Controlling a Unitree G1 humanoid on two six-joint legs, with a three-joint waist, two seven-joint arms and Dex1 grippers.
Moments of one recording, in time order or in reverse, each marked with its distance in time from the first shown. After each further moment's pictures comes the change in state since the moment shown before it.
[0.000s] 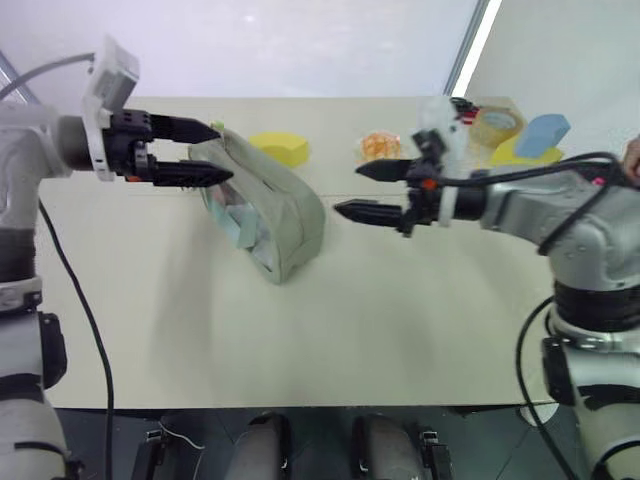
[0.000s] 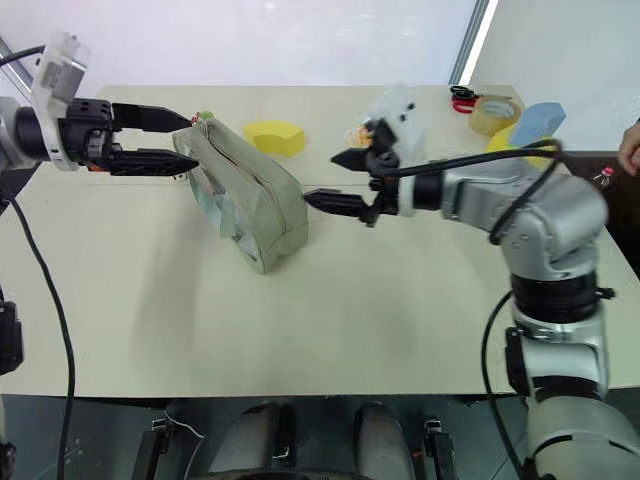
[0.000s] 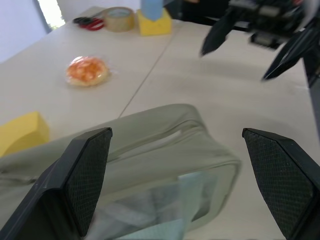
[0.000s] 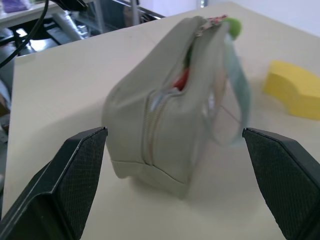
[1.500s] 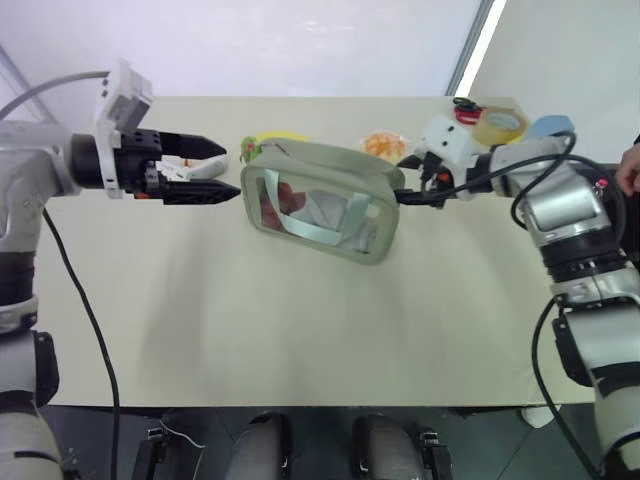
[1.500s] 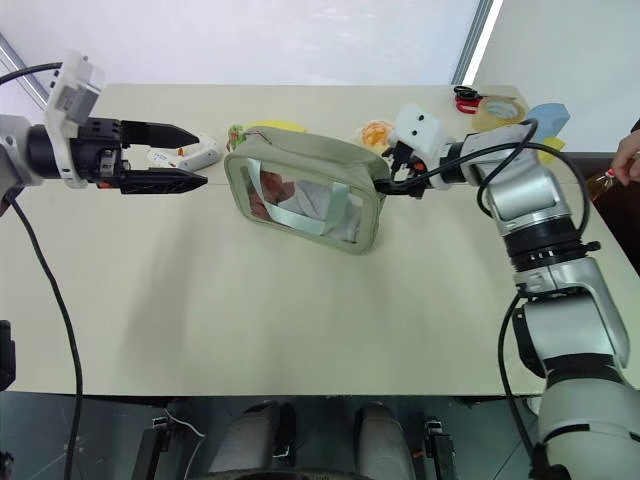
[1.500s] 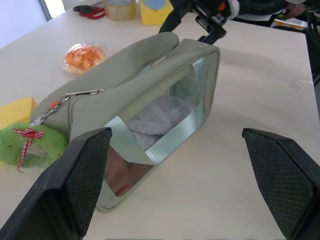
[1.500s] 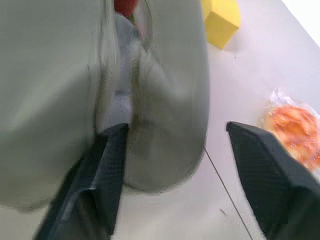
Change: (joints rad) left arm 0.101 0.025 0.001 -0.073 -0.075 0.009 0.111; right arm -0.165 -0.175 0.188 0.687 -0.607 -0.713 0.387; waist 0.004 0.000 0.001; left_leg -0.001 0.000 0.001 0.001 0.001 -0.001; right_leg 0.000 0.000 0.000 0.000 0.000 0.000
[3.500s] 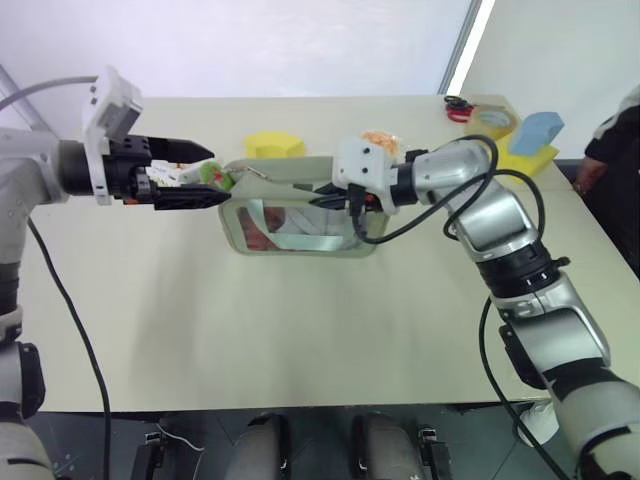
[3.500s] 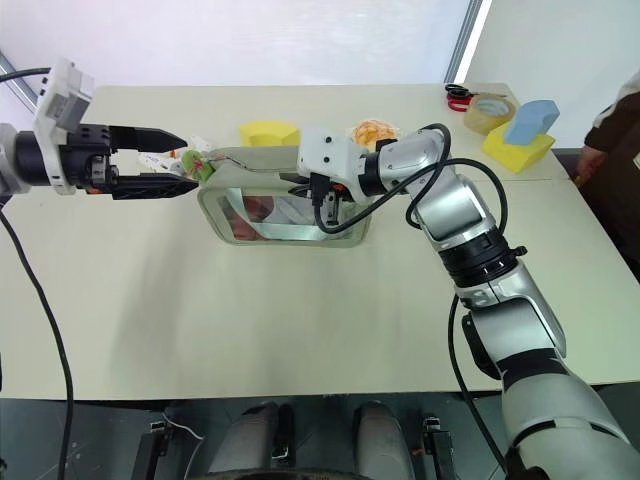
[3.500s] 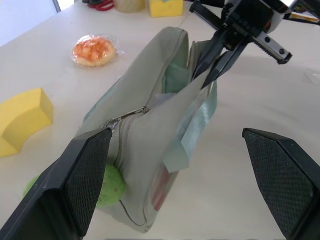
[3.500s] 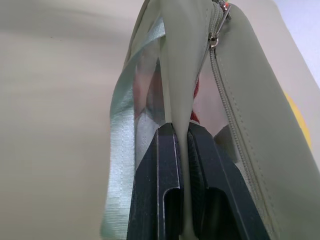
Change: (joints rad) left arm 0.063 0.043 0.026 -0.051 -0.026 0.007 0.049; right arm 0.025 0.263 0.077 -0.346 -0.021 0.065 0.036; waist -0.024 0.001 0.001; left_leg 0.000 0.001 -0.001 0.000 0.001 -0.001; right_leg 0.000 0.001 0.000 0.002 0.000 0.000
